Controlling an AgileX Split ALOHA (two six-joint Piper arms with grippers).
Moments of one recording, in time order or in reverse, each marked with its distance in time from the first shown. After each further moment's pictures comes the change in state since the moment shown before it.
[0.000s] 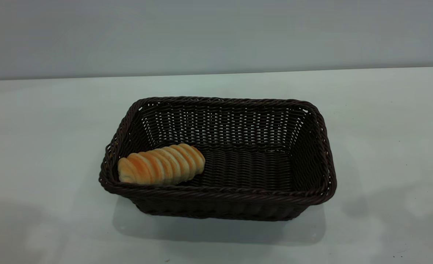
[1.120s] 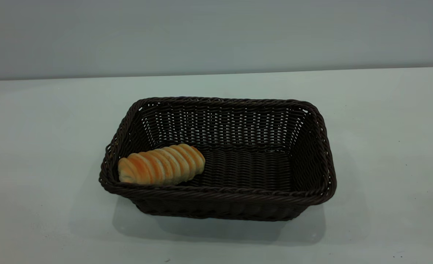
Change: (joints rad) left arm 0.000 -0.780 0.492 -0.035 0.053 0.001; right arm 0.000 -1.018 0.568 0.126 -0.037 -0.103
